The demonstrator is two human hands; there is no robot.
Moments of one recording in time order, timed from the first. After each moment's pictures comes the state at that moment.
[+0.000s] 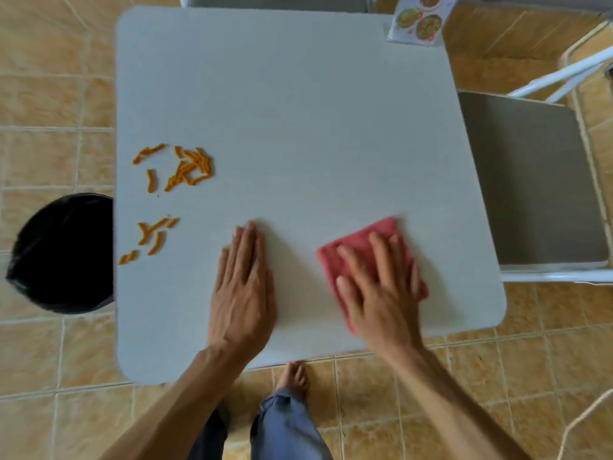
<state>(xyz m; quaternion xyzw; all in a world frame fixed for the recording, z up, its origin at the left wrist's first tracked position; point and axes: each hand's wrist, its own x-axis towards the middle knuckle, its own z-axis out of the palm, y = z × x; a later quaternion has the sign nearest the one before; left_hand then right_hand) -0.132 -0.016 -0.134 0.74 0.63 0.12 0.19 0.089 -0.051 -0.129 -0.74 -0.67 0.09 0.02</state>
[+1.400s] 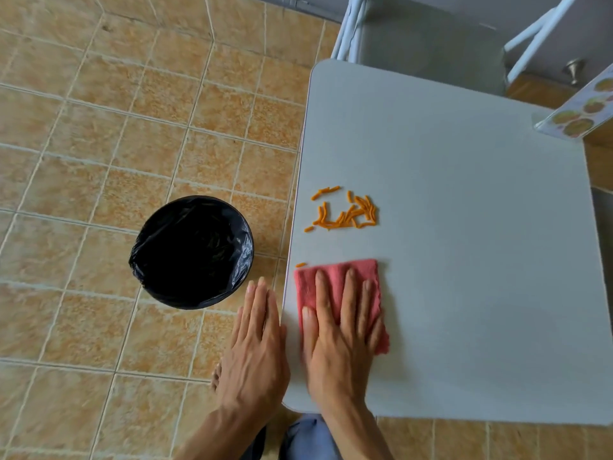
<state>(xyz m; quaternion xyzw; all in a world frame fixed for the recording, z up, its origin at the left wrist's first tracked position) -0.323 -0.044 -0.144 0.66 0.70 0.11 0.26 -0.195 -0.028 -0.145 -0.74 -0.68 0.06 0.01</state>
